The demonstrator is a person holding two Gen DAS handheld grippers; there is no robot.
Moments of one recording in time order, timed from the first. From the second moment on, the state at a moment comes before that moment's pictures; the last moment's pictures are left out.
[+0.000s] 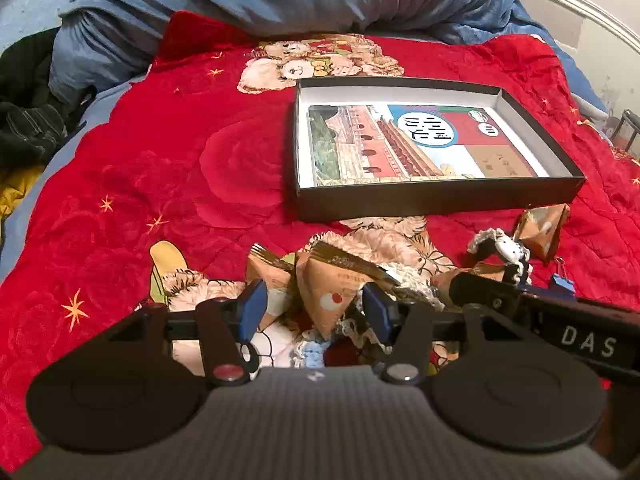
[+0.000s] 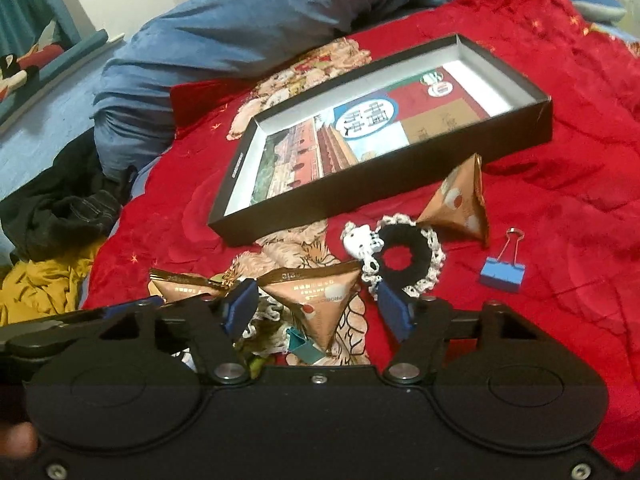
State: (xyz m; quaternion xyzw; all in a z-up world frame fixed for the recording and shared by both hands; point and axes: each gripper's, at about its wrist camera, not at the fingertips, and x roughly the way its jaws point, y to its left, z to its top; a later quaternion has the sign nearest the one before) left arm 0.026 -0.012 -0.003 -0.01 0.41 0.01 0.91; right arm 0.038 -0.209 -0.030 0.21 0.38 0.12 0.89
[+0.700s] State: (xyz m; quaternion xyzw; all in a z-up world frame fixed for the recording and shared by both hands) left arm 0.045 -0.020 -0.021 0.00 0.41 0.02 0.91; right arm 0.055 -0.213 -0.048 0.27 0.40 0.10 0.87
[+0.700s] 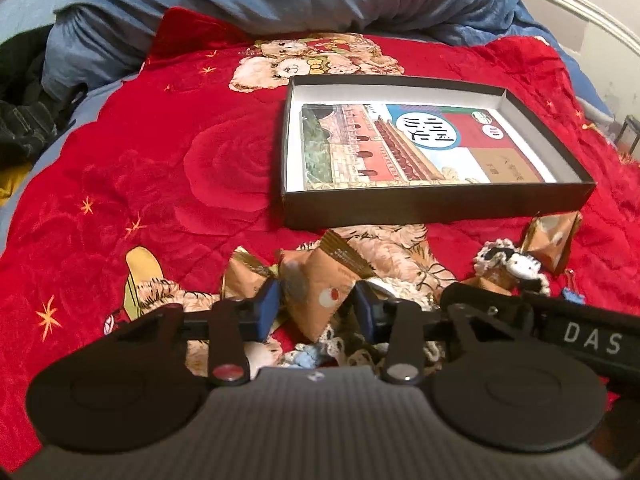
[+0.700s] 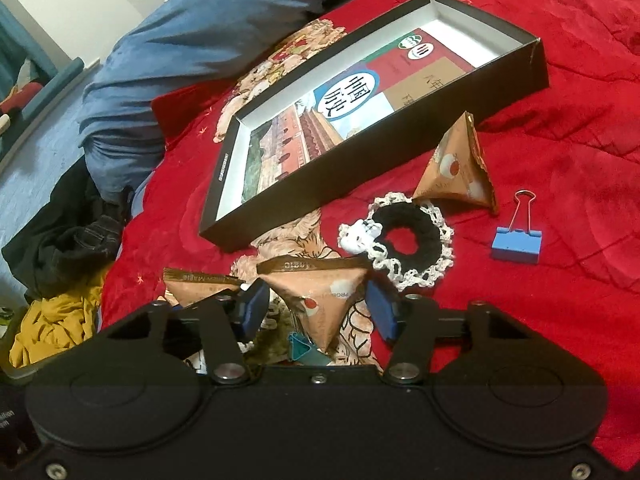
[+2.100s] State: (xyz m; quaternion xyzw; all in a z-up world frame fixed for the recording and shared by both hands) left arm 0.000 -0.020 0.041 -0.04 0.26 -0.01 0.96; right arm 0.012 -0.214 0.035 0.27 0.26 0.19 0.91
